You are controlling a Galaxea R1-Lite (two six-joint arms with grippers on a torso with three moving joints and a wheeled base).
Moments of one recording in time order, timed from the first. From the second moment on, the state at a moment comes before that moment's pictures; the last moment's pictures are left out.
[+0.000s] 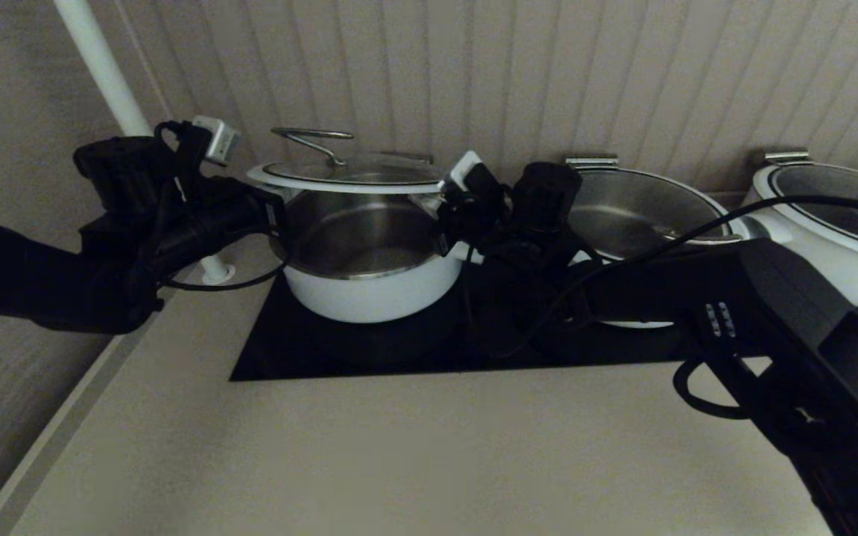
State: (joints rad) left arm -0.09 1.93 -1.12 -0.88 -0.36 0.04; right arm 0.55 2.42 -1.86 -0.85 0.36 -0.45
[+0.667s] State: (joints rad) left arm -0.09 1.94 -1.12 -0.88 -0.36 0.04; right arm 0.56 2.38 -1.74 -0.89 0.37 -0.45
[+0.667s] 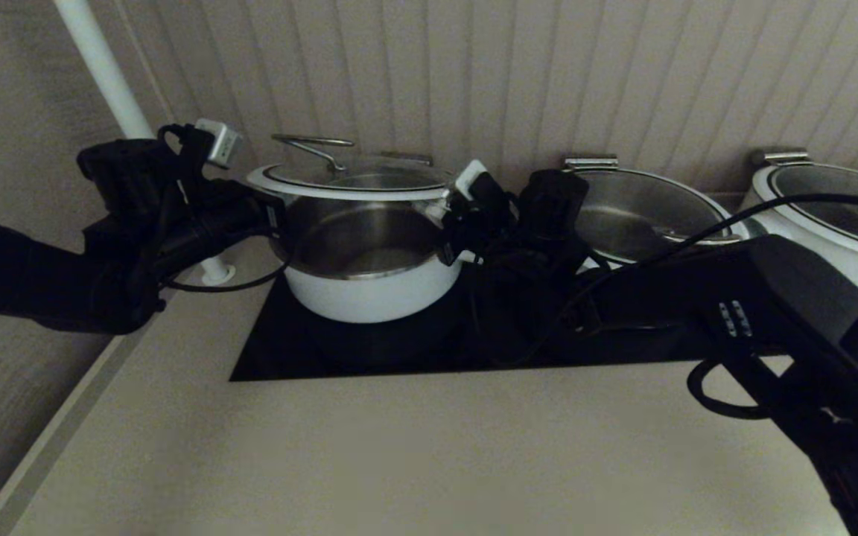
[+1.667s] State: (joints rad) left arm -0.09 1.93 -1.12 -0.88 -0.36 0.04; right arm 0.56 2.11 -1.27 -0.95 0.38 -0.45
